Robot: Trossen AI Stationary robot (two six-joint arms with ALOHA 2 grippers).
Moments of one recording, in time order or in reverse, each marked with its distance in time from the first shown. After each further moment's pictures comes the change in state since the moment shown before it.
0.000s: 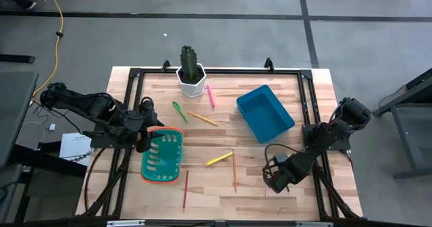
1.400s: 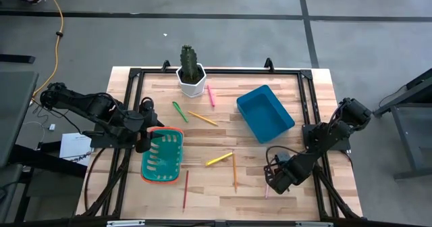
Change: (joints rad) left arm 0.000 0.000 0.000 0.000 0.010 0.018; right arm 0.029 -0.001 -0.023 -0.013 0.104 0.071
